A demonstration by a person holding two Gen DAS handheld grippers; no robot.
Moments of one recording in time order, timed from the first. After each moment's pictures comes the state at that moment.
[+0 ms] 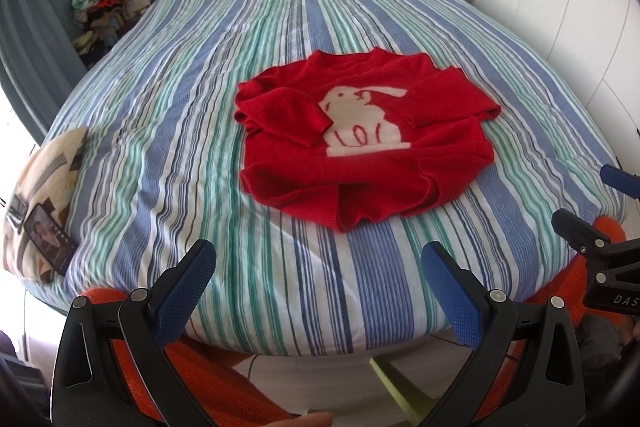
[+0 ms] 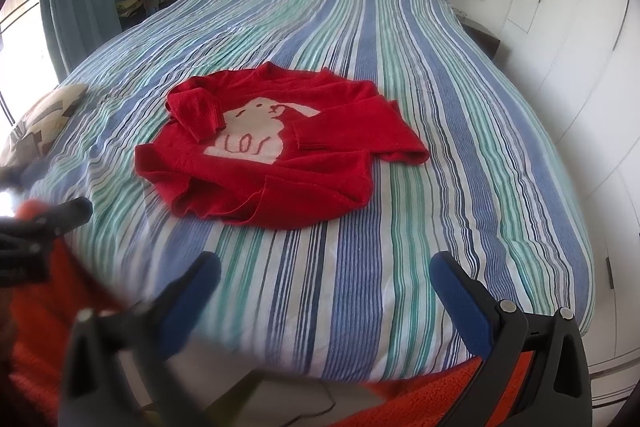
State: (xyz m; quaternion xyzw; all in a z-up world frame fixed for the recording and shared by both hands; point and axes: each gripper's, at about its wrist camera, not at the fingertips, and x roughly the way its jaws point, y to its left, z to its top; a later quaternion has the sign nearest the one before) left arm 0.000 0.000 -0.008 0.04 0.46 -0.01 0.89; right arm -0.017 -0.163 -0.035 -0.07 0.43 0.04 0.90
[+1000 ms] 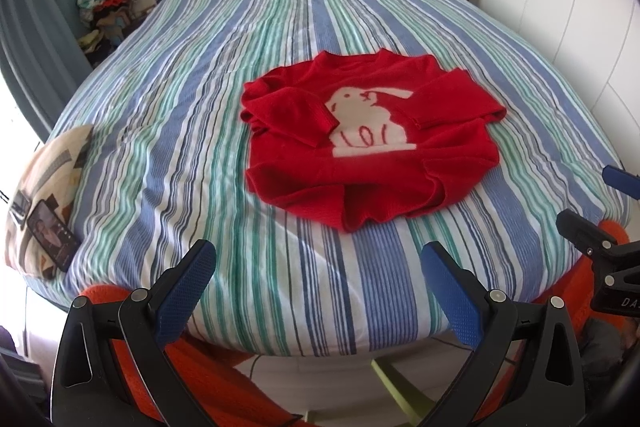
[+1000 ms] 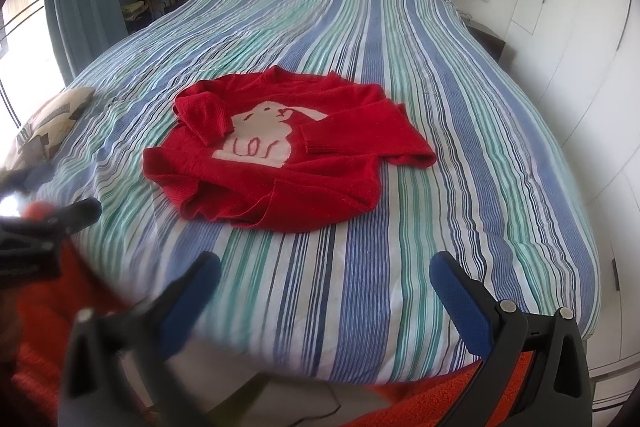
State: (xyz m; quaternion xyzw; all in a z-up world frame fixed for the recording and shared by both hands) left arm -0.001 0.003 -0.009 0.04 0.46 0.00 0.89; right arm -0.020 -0.161 -0.034 -0.06 0.43 0.05 0.90
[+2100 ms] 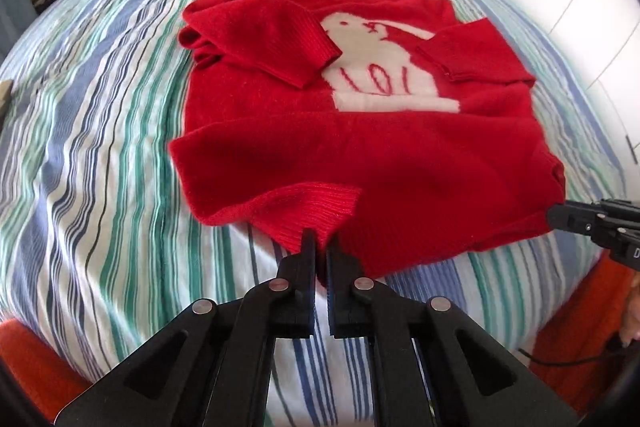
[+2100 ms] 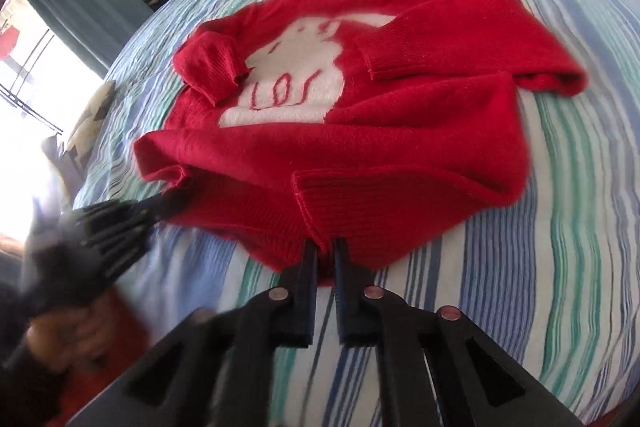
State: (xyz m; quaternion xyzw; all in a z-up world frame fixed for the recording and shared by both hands) left arm 0.063 0.043 -0.116 -0.04 0.54 -0.09 0.84; right arm 0.089 -0.160 -0.148 0.07 0.55 0.18 0.81
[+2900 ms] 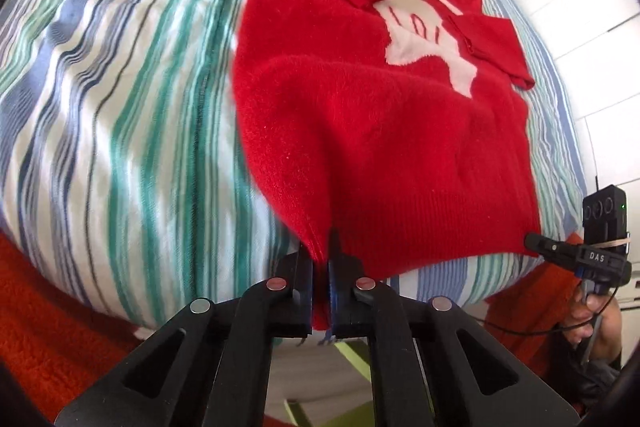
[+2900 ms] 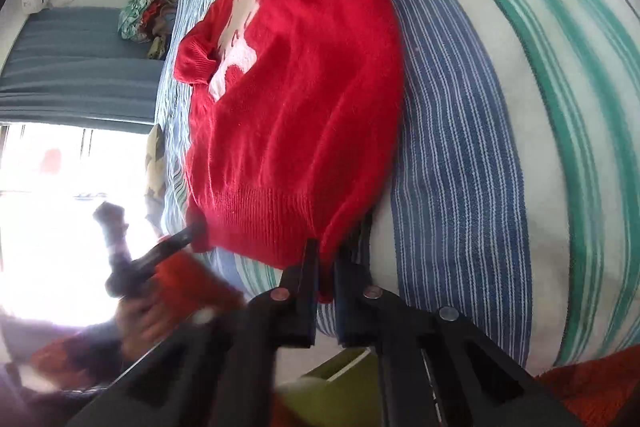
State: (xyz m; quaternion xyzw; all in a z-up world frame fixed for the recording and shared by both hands) left arm 0.022 0.097 -0.133 -0.16 0.61 -0.08 0.77; right arm 0.038 -0.242 -0.219 0.33 0.61 0.22 0.69
